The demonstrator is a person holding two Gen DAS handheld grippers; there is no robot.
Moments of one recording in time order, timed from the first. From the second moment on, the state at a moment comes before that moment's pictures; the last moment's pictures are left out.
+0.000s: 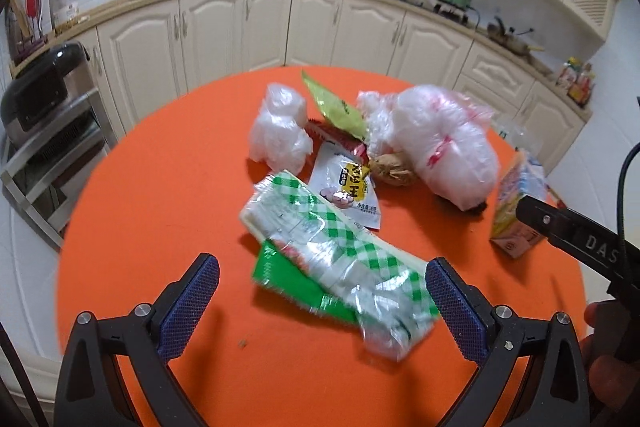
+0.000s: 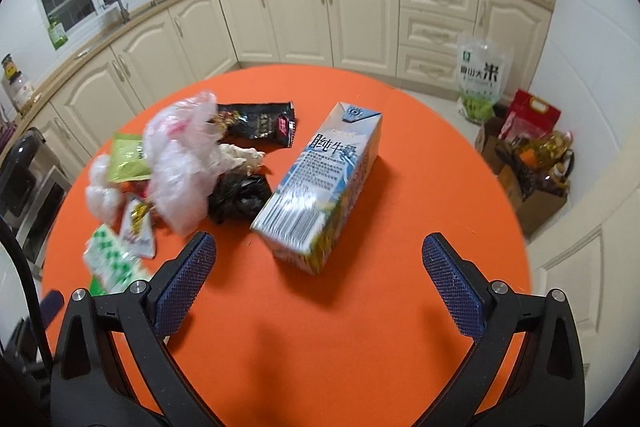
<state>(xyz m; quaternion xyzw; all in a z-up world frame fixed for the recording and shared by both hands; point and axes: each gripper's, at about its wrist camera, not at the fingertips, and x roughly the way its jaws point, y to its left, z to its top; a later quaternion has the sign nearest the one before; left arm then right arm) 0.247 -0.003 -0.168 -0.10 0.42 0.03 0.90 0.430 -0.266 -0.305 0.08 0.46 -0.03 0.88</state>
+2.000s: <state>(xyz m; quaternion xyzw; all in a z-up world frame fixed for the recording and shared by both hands) 0.282 -0.050 -0.173 -0.01 0.30 -0.20 0.93 0.304 -0.367 -0.255 0.14 0.38 -0.01 0.91</state>
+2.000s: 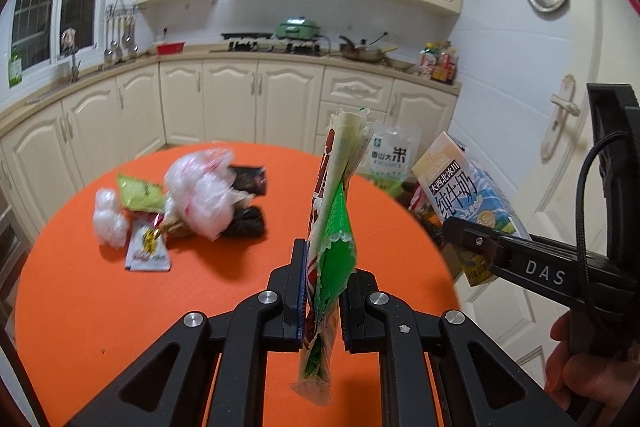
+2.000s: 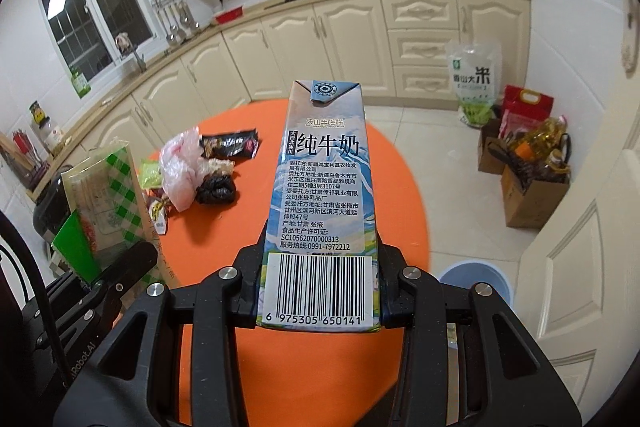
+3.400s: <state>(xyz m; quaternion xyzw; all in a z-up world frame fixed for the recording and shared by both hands) 0.361 -0.375 -0.329 0.08 0.50 -0.34 0.80 0.269 -0.652 -0.429 0.29 0.48 -0.15 0.82</state>
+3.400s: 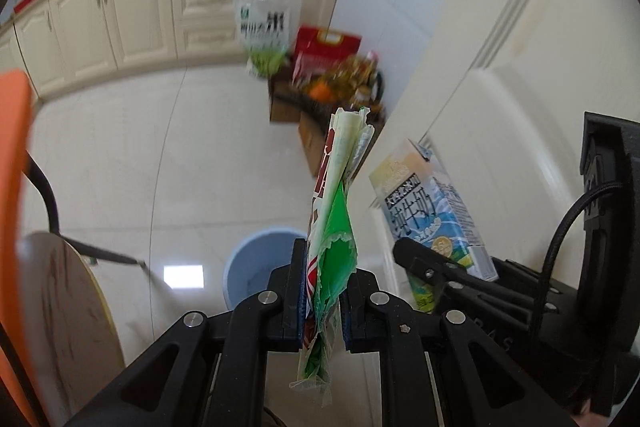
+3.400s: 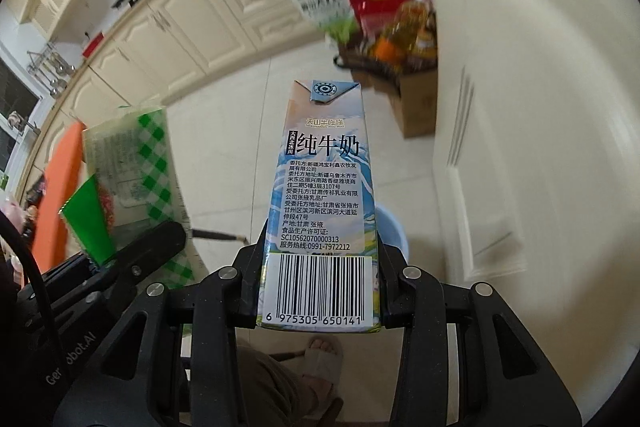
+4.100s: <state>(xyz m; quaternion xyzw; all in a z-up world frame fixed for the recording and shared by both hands) 0.411 -0.453 -0.366 0.12 0.52 -0.27 0.80 0.265 -0.683 -0.491 0.34 0.50 -0.20 0.77</state>
